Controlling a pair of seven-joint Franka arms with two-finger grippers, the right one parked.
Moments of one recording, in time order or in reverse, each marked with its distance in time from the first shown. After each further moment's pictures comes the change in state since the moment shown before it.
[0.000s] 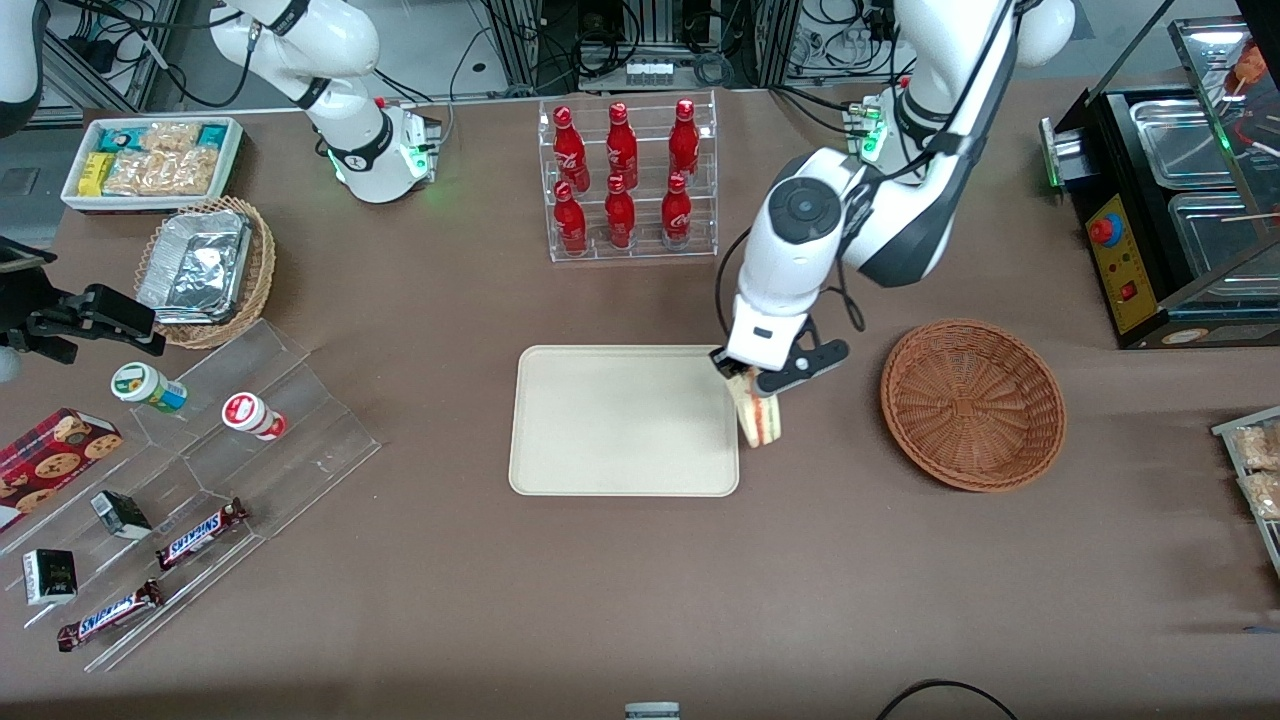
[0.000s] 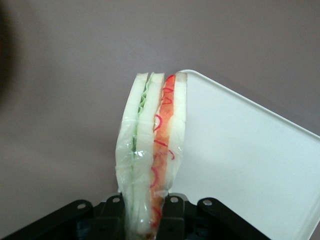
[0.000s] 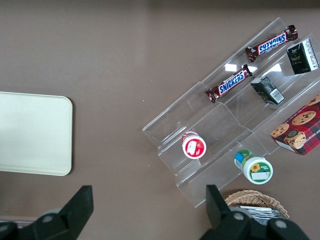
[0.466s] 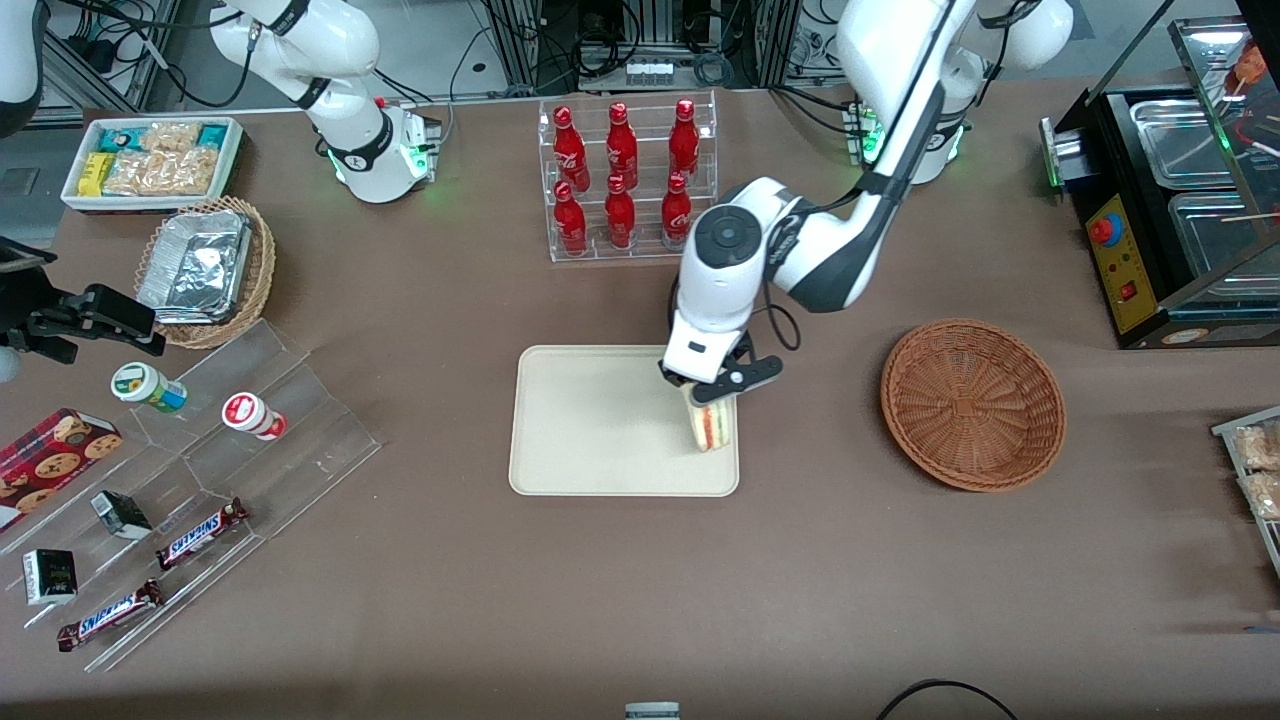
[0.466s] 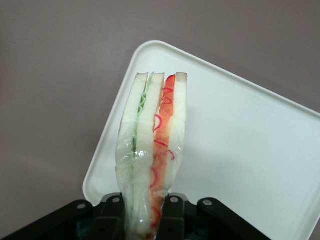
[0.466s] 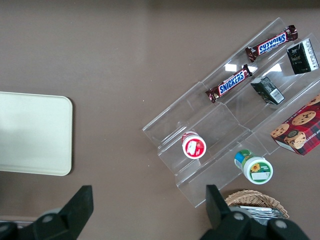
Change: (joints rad) arm -0.081 0.154 0.000 0.131 0.028 0.002 -0.014
